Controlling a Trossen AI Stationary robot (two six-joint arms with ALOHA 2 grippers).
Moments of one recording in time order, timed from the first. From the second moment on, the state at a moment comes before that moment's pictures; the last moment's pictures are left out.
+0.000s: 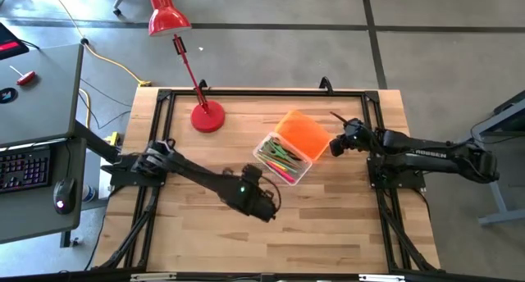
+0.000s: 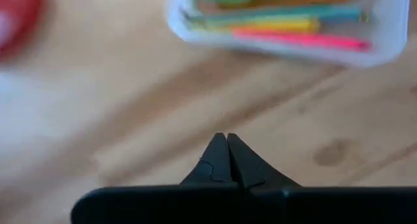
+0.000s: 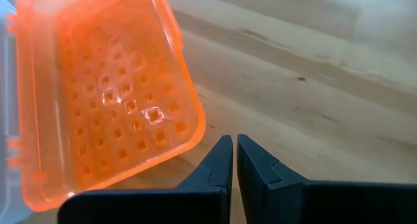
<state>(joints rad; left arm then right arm) -0.39 2.07 1.82 -1.35 -0.58 -1.47 -0.45 0.75 0.28 -0.41 0.26 0.61</state>
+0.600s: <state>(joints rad) -0.20 2.05 1.31 -0.39 -0.40 -1.20 -0.60 0.95 0.21 -0.09 0.11 0.59</state>
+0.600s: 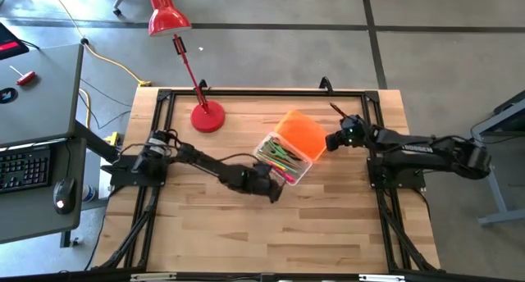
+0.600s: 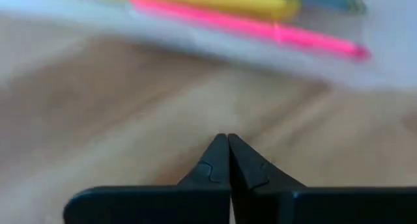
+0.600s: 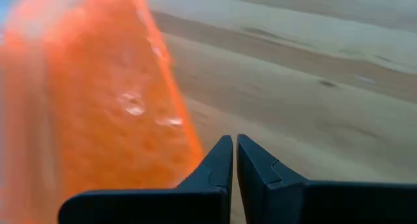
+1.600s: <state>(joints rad) -0.05 2.03 1.31 -0.36 -0.34 -1.01 -0.61 0.86 0.21 0.10 -0.15 0.46</state>
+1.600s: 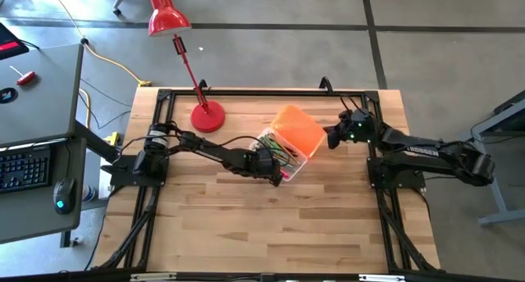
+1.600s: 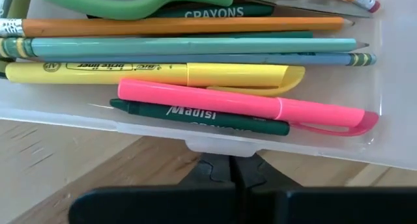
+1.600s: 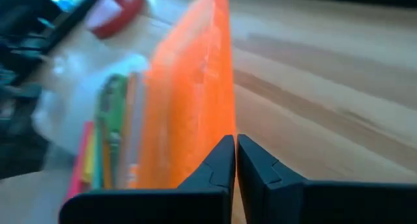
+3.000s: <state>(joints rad) -0.13 1.92 1.63 -0.79 -0.62 -1.03 -0.09 0.84 0.28 0.20 0.08 0.51</state>
